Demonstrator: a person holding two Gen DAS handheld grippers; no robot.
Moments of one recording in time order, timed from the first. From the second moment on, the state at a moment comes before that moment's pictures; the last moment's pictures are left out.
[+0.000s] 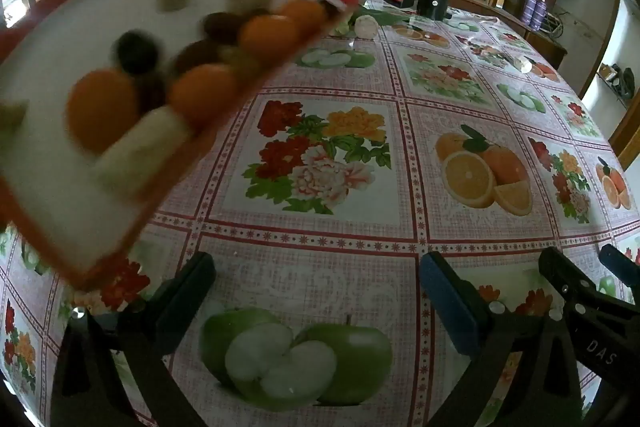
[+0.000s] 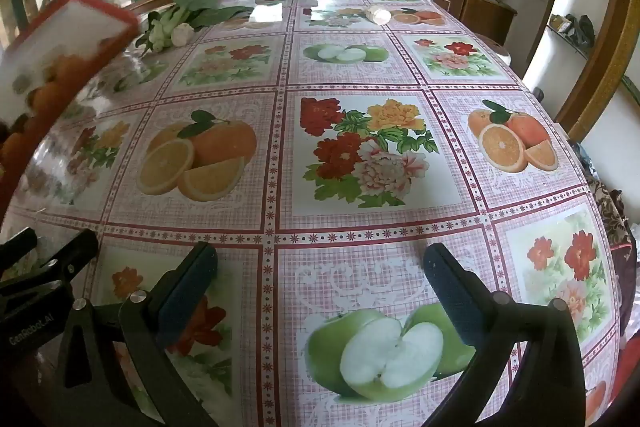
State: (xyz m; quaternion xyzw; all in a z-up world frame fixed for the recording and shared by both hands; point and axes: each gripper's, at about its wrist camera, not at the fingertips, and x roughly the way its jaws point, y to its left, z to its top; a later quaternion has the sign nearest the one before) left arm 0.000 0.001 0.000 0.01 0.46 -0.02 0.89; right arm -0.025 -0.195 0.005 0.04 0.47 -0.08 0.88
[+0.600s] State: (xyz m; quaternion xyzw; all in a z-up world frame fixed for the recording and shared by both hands) left arm 0.000 0.001 0.000 0.01 0.46 -0.02 0.89; right arm -0.025 -0.195 0.005 0.04 0.46 -0.08 0.88
